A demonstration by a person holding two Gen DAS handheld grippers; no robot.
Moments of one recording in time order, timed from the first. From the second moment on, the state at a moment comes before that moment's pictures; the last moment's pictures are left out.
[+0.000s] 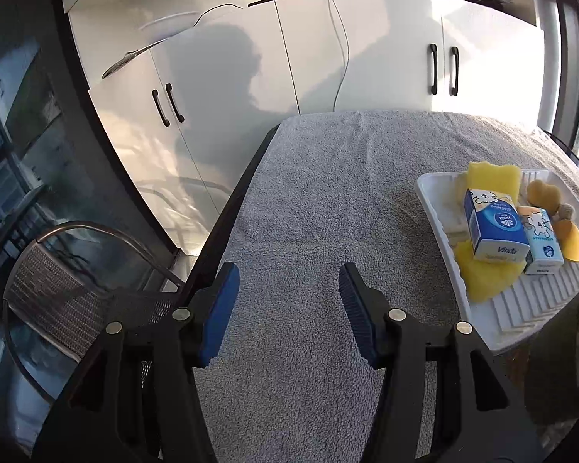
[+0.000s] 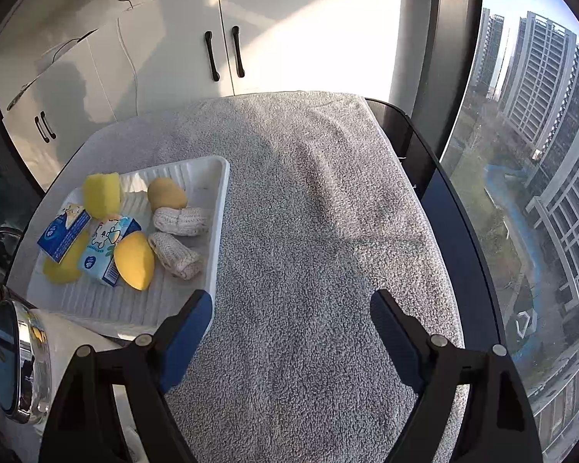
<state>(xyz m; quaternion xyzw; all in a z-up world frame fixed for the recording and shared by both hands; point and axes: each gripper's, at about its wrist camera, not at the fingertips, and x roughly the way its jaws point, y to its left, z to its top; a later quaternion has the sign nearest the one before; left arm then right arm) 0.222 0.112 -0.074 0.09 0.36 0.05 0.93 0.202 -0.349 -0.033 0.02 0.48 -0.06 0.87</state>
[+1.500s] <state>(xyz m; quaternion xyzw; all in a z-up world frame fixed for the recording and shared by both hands) 0.060 -0.013 -0.125 -0.01 0.43 -0.24 0.87 0.015 -0.200 -0.055 0.01 0.48 0.07 0.87</state>
